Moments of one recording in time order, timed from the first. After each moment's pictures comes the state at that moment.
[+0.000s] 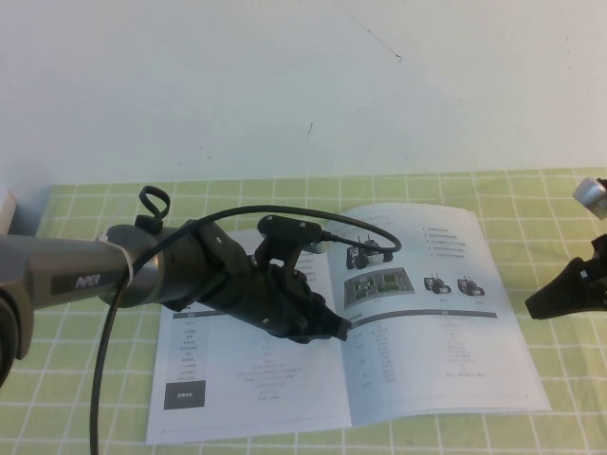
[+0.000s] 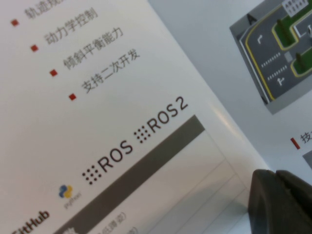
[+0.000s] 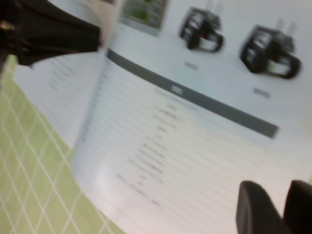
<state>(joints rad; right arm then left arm) -0.21 2.12 -1.26 0.97 1.23 -1.18 -0.51 2.01 -1.18 -0.95 0.44 0.82</state>
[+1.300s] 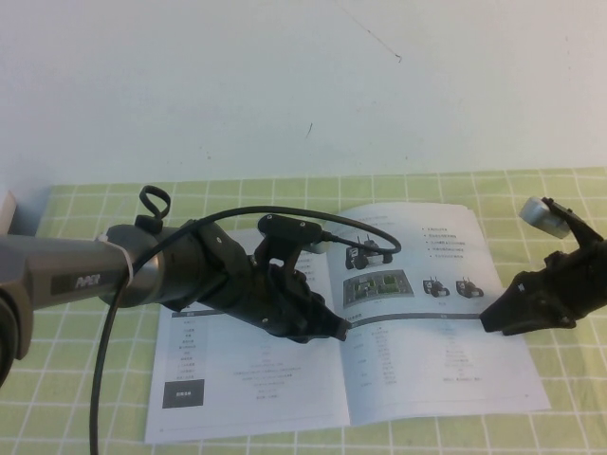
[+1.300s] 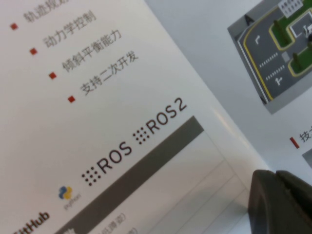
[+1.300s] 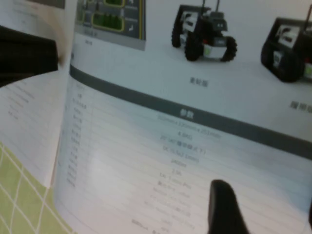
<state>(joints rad) -0.06 2.10 -1.19 0.96 1.01 -0.99 -0.51 2.01 -1.18 -0.94 0.43 0.82</state>
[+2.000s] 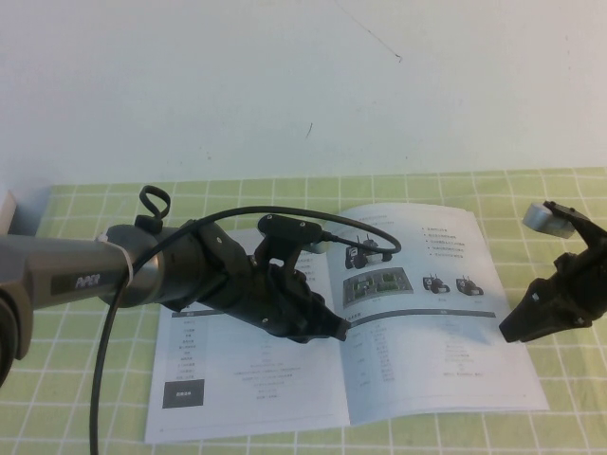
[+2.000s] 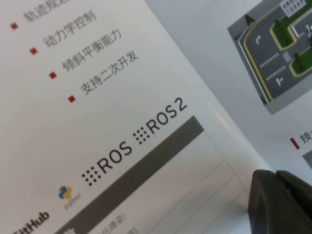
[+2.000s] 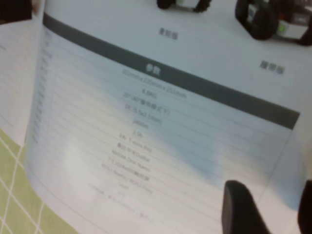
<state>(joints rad) -0.07 2.09 -1.23 0.81 1.05 -0.96 -0.51 2.01 -1.18 -0.94 0.43 0.82</state>
